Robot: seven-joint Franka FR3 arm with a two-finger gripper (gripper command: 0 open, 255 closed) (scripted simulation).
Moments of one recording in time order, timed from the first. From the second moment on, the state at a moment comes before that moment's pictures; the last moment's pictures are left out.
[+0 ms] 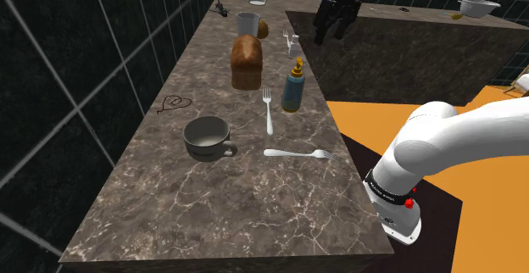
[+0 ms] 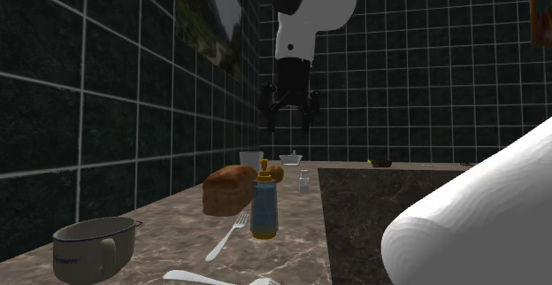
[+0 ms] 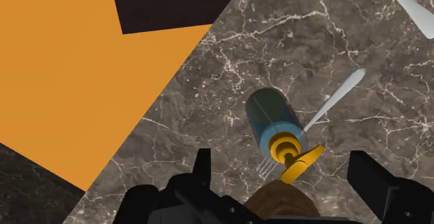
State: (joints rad) arm -0.01 -0.82 0.05 -2.29 0.04 1.59 0.13
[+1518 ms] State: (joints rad) arm 0.09 -0.34 0.10 -2.22 -0.06 1.67 -0.15
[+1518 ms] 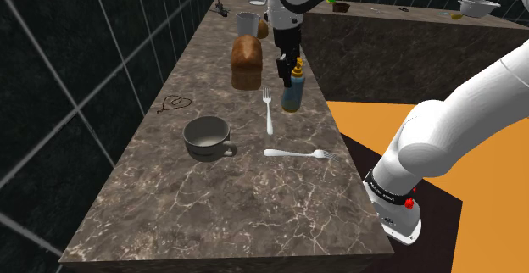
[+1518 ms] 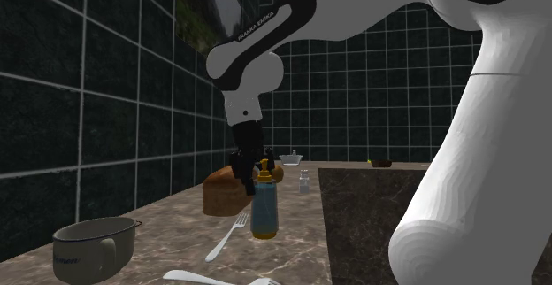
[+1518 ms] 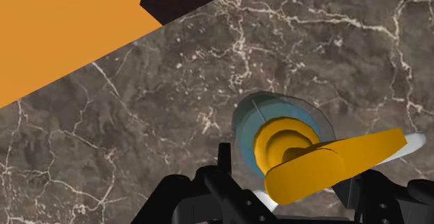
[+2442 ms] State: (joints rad) arm 0.09 -0.34 0.10 -2.15 -0.06 1.59 -0.15
